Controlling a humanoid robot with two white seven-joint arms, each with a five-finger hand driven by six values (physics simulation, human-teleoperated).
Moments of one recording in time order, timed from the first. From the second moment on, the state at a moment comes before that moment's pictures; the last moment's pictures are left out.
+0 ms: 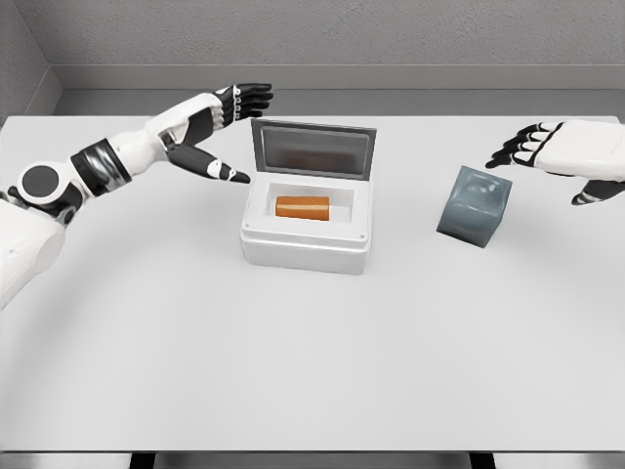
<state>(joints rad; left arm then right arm) -0.82 0.53 -0.82 -1.02 0.71 -0.39 -0.61 -0.72 -1.04 0.60 -1.49 0.35 -0.61 0.61</state>
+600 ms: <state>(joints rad) -0.78 0.65 -0.82 -1.23 0.72 -0.40 -0.61 -0.72 -1.04 0.60 -1.49 0.35 -0.61 0.61</state>
